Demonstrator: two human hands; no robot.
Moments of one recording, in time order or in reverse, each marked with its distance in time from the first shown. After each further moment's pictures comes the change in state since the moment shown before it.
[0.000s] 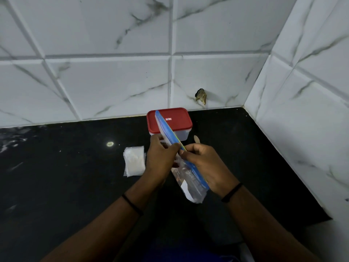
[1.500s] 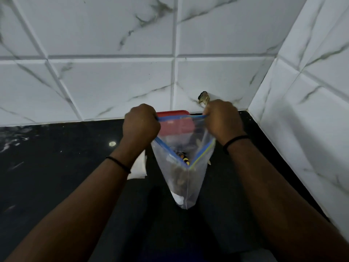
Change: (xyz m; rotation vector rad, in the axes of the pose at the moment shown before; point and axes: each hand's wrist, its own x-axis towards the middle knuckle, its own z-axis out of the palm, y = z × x) left_hand 0.059 0.075 -0.038 0.999 0.175 0.327; right_hand 0.083 -0.070 -0.047 -1.070 0.466 -0.342
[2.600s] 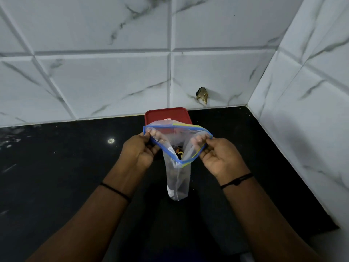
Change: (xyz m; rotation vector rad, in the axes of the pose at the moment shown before) left_hand -0.020 -0.014 0.049 -1.713 -0.158 -0.905; right_hand -0.060 -0.006 0.022 1.914 -0.097 1.097
